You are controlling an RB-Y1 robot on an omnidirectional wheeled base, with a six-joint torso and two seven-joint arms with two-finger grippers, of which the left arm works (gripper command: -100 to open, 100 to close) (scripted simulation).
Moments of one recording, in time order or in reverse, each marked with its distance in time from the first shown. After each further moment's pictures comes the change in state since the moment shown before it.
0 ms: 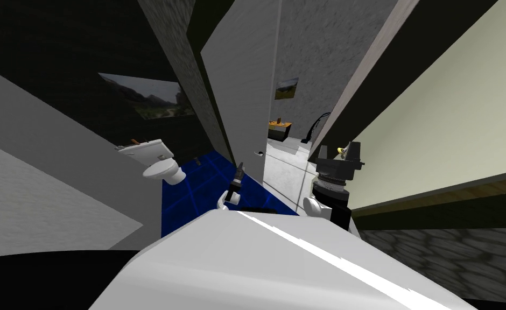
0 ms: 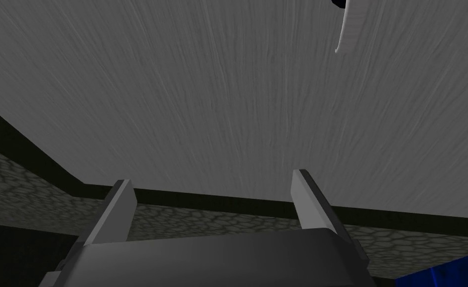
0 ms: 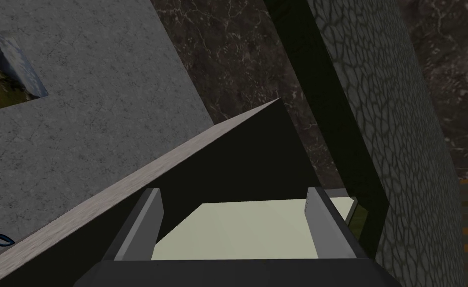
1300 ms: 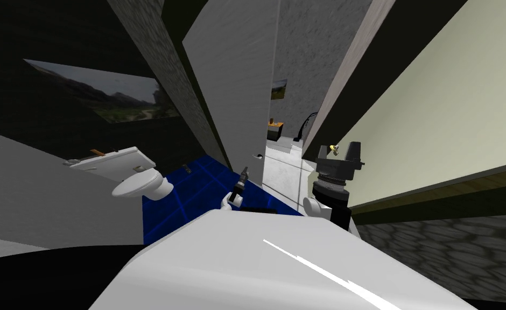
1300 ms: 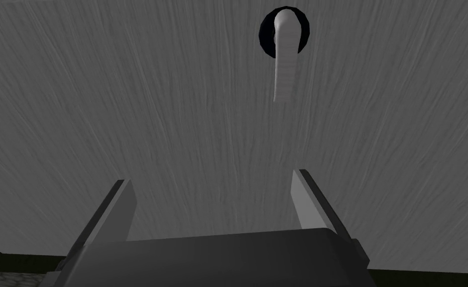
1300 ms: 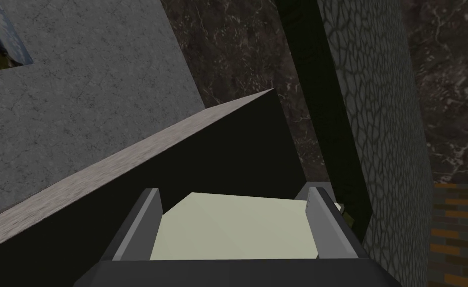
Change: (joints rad) arm -0.116 -0.009 -0.067 0.300 0.015 -0.075 0.021
